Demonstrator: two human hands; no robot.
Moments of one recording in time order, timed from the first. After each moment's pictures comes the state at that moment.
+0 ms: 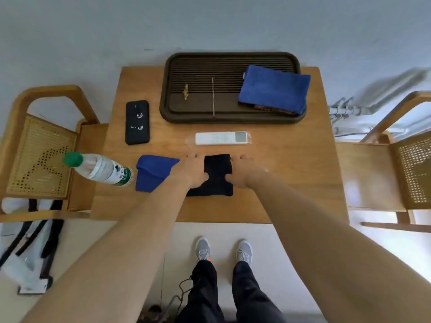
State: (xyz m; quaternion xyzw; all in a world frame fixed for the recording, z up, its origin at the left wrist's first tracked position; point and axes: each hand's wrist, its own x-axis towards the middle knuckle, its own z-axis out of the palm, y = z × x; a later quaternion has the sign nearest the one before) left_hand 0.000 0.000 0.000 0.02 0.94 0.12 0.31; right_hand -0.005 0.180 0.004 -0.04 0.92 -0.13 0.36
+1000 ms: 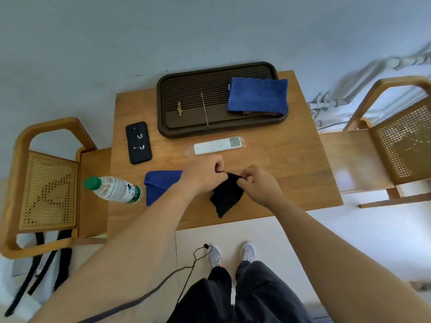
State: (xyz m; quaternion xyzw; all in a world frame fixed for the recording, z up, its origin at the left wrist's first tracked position) left_hand 0.014 0.014 0.092 0.13 0.92 0.28 0.25; right_hand 0.065 0.197 0.050 0.08 0.91 -0.36 0.19
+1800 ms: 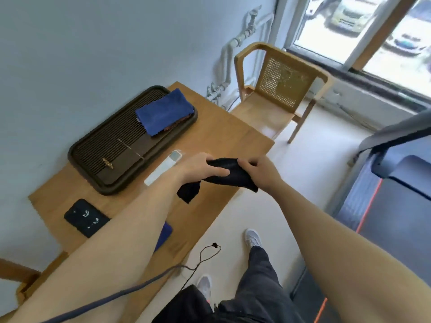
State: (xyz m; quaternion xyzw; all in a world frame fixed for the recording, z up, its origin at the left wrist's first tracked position) left_hand 0.012 0.073 0.143 0.40 0.79 0.16 0.44; right_hand 0.186 0.194 0.096 0.43 0.77 -0.46 -0.05
